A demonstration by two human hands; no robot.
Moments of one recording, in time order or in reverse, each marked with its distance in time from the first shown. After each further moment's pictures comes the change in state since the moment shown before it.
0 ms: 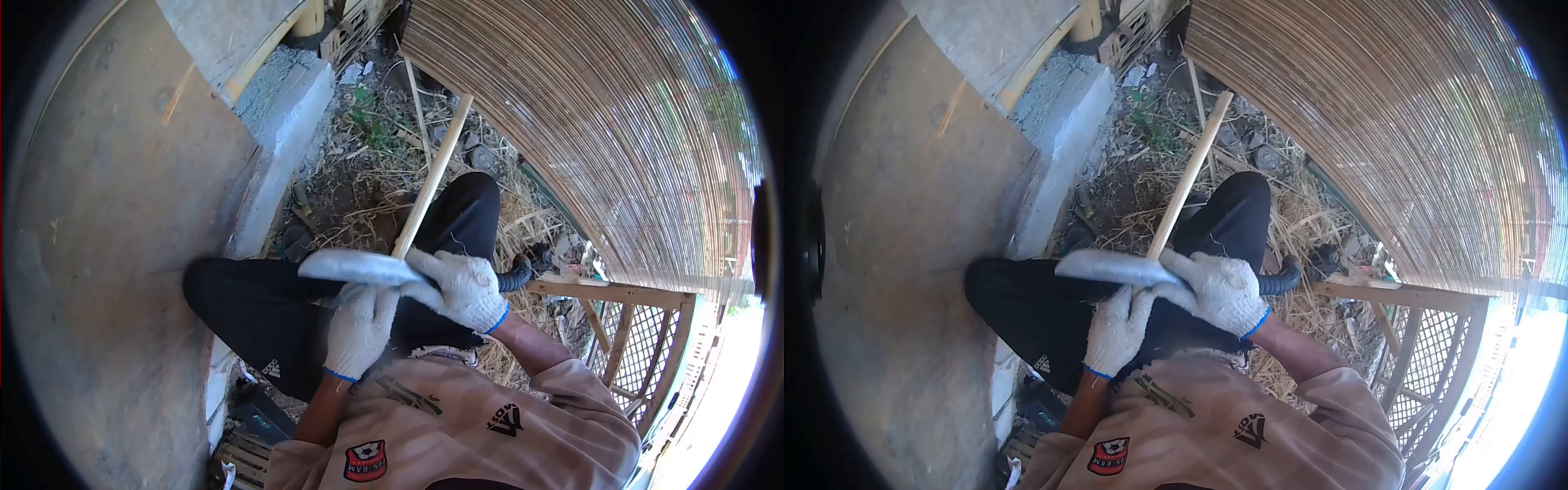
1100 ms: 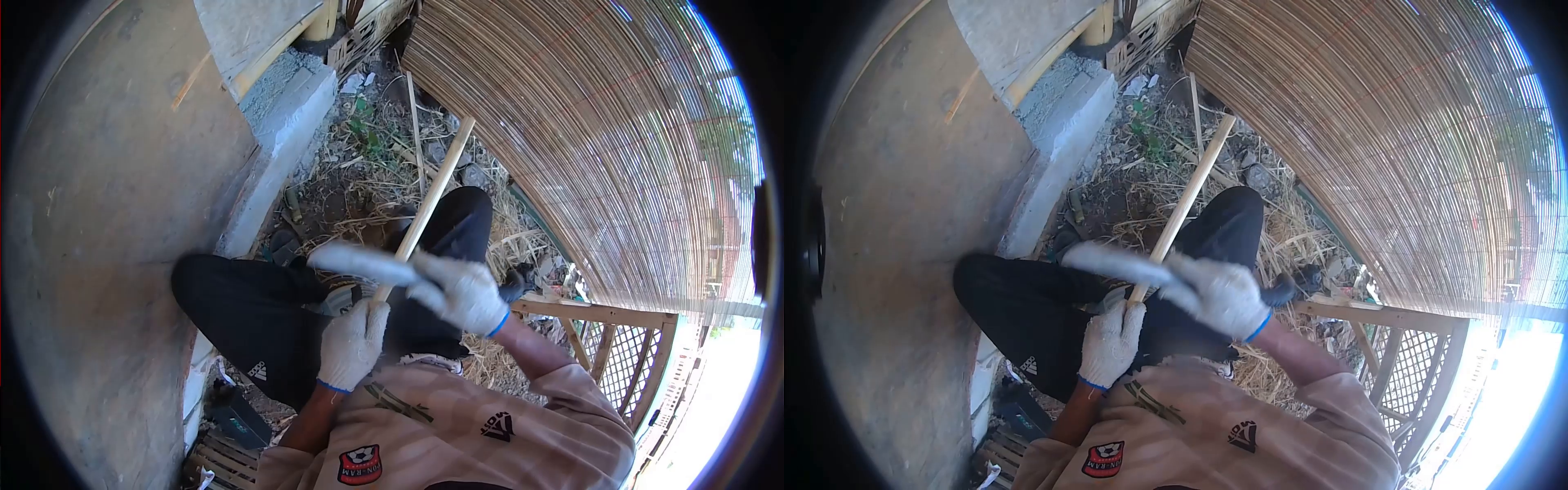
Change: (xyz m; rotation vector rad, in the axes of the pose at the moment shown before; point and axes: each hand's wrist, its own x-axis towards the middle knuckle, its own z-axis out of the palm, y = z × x) left_hand -0.010 0.008 -0.001 0.058 -0.078 -0.223; right_hand 0.004 0.009 -0.012 0.012 0.019 -0.071
